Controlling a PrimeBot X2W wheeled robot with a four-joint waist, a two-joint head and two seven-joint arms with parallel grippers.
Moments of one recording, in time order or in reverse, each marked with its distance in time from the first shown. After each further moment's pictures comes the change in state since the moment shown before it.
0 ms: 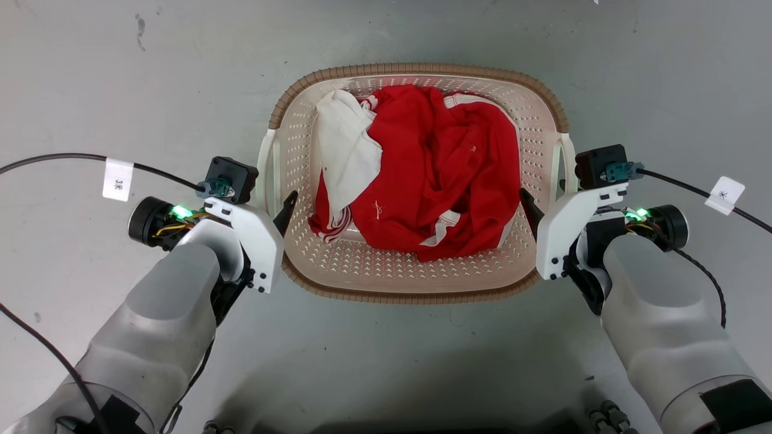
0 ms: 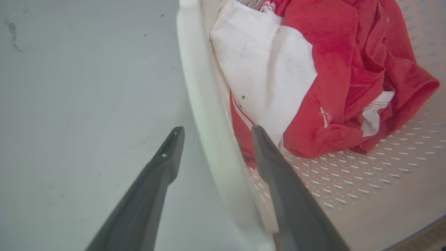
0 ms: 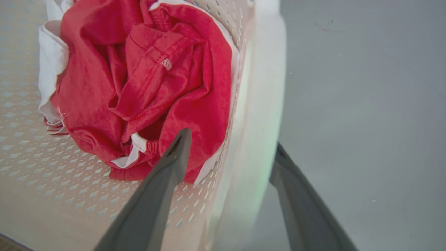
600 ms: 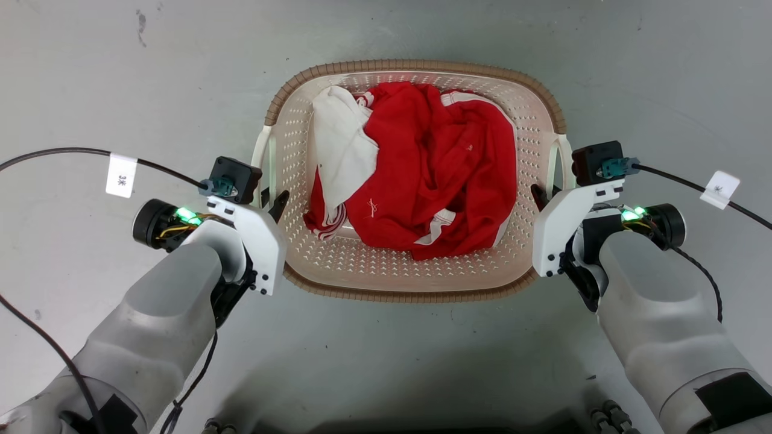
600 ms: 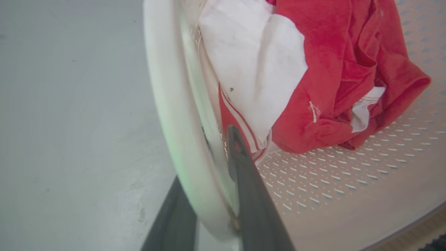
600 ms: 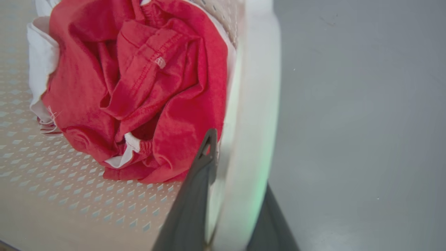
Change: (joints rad) left arm -0.035 0.031 -0.192 -0.025 -0.185 0.000 0.010; right arm -0.028 0.000 0.071 0.032 0.072 -0.002 0.009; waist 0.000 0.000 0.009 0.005
